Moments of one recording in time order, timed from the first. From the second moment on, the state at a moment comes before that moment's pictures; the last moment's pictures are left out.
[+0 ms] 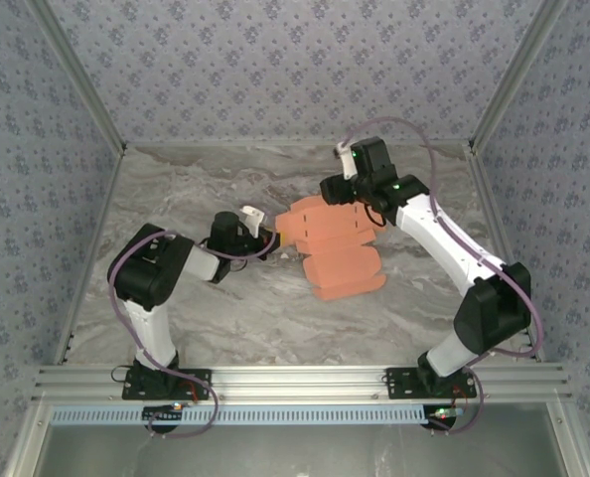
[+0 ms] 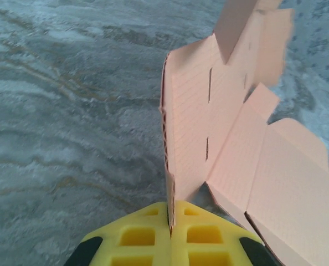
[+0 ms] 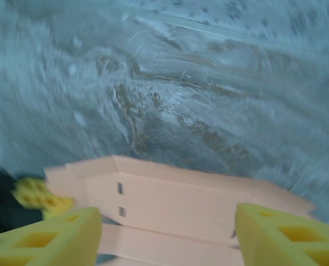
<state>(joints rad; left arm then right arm) -0.45 1.91 0.68 0.80 0.50 -0.28 0.46 1.56 1.42 -0.55 -0.01 0.24</state>
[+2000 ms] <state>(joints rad) -0.54 1.81 0.49 1.04 0.15 -0.29 0.45 1.88 1.48 -0.44 -0.28 1.49</state>
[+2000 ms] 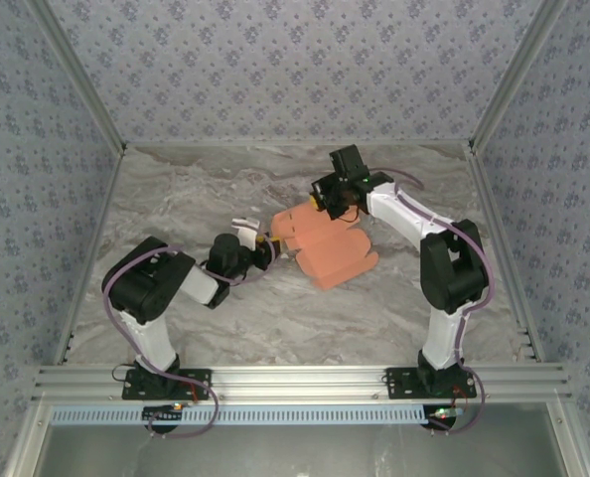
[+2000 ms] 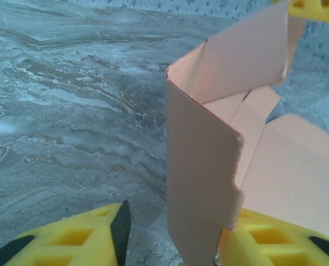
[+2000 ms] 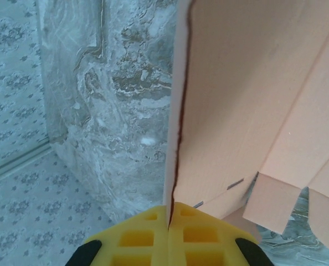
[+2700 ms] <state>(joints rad) -0.47 1.69 0.48 0.91 0.28 -0.31 0.37 1.86 1.20 -0.06 -0.49 1.32</state>
